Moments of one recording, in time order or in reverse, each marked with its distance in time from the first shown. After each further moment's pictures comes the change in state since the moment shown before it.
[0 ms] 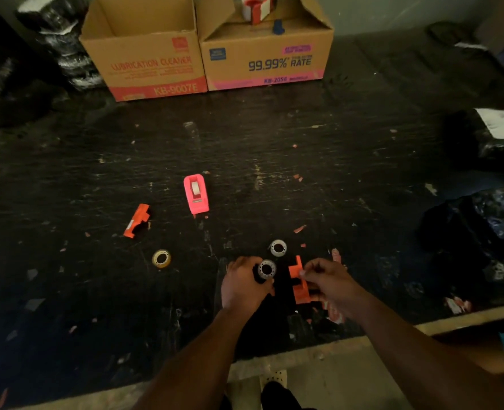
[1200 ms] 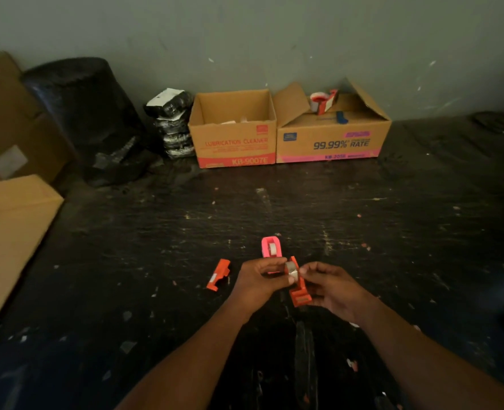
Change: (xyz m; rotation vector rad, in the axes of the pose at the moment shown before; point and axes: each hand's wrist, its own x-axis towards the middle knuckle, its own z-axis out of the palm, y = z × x) left_hand 0.052 -0.052 -0.199 -0.816 -0.131 0.070; right_hand -0.018 -0.138 0.157 0.112 -0.329 -0.201
